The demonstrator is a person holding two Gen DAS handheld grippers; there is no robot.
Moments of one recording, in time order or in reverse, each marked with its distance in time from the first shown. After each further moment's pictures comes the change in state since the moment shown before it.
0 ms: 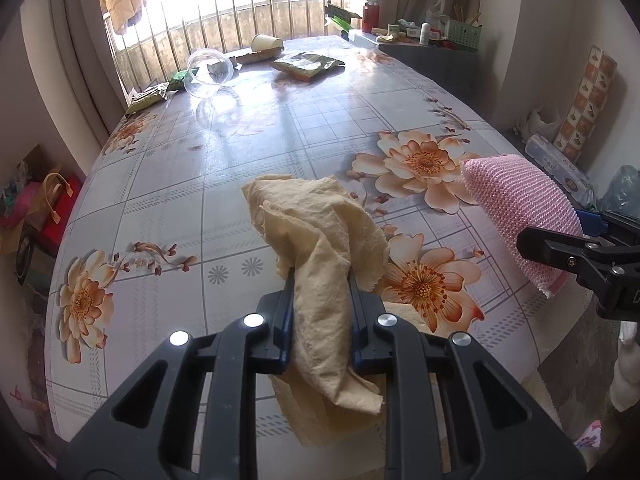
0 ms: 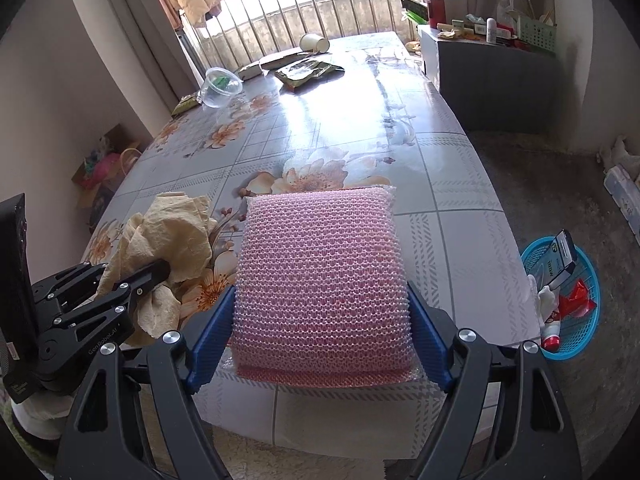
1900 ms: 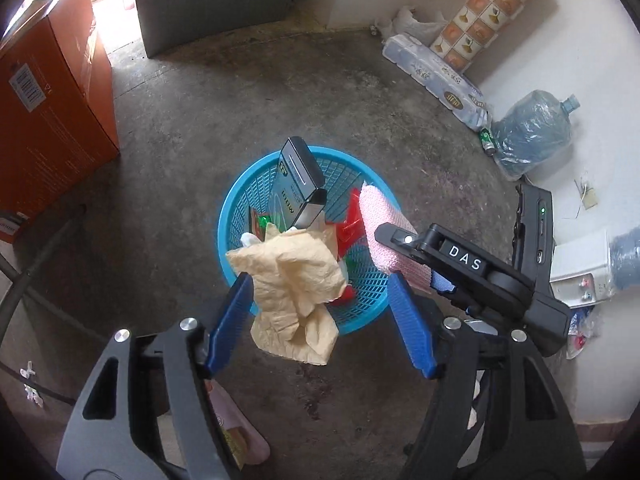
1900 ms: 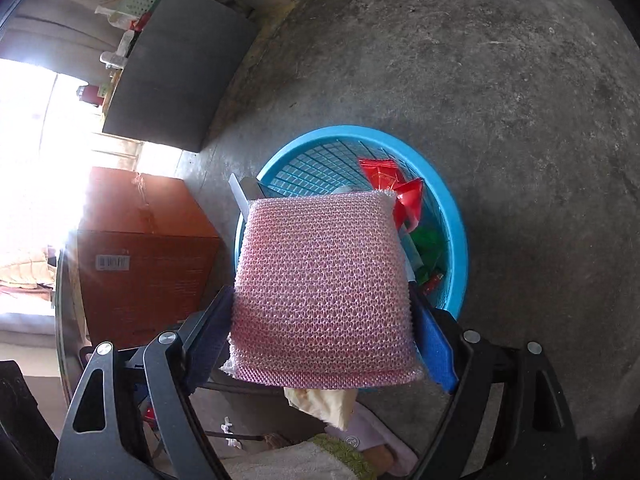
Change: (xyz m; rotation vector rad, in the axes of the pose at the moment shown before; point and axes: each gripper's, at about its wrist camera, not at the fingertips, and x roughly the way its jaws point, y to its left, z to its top) left arm 0.219 -0.397 0.098 0.161 0.360 -0.462; right arm 0.070 -0.478 -0.099 1.036 0.002 -0.061
